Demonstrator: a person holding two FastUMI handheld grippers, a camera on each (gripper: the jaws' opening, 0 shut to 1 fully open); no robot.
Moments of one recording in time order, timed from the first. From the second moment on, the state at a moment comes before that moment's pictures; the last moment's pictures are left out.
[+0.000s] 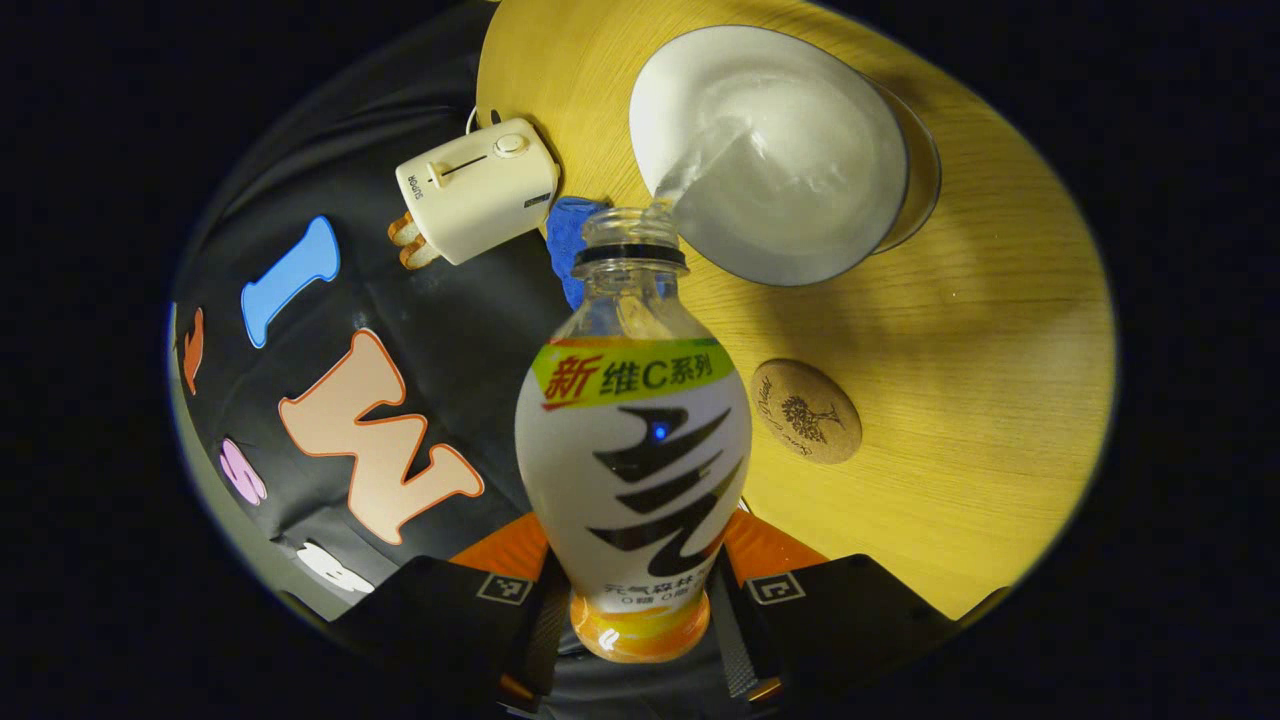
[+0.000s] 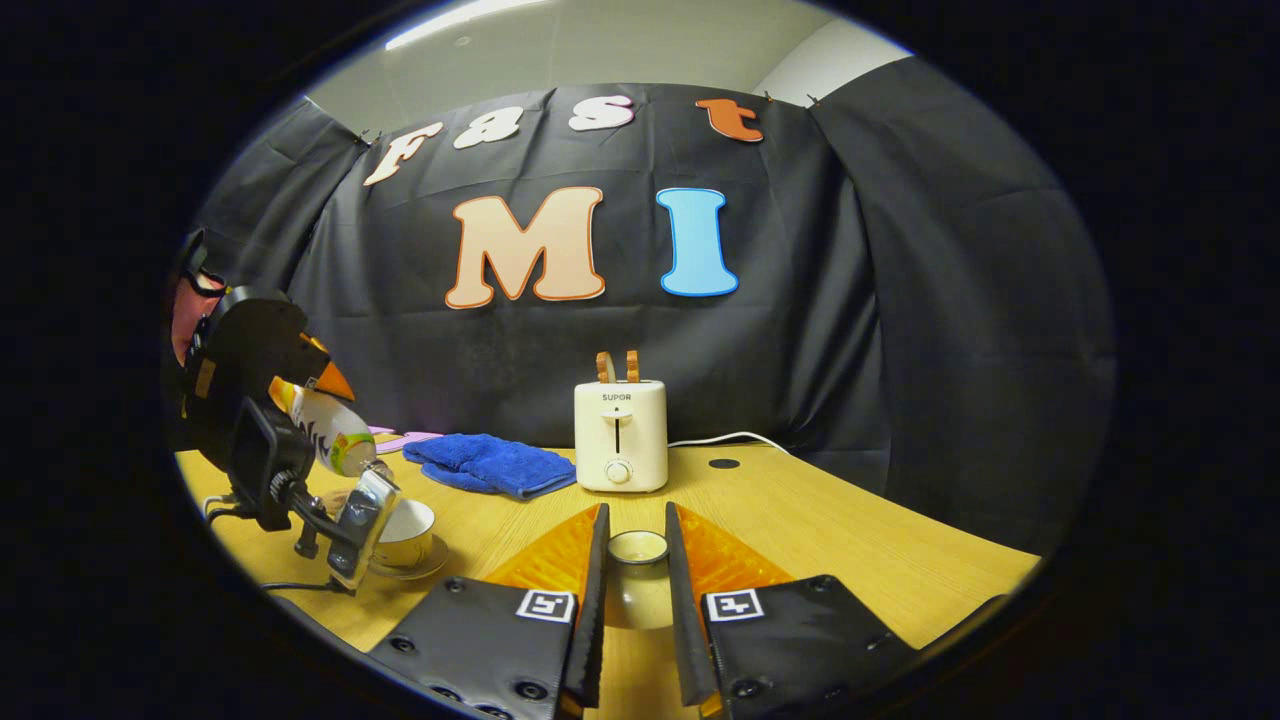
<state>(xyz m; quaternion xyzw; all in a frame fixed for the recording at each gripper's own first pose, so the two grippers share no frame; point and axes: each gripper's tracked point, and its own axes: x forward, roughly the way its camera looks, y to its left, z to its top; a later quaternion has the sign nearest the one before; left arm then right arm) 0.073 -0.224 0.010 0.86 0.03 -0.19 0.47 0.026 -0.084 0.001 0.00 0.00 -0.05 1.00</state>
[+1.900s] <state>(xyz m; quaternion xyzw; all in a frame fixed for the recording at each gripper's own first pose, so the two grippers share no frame) 0.053 -0.224 0.023 0.89 -0.03 -0.18 0.41 0.027 -0.085 0.002 0.00 0.00 -0.05 1.00</state>
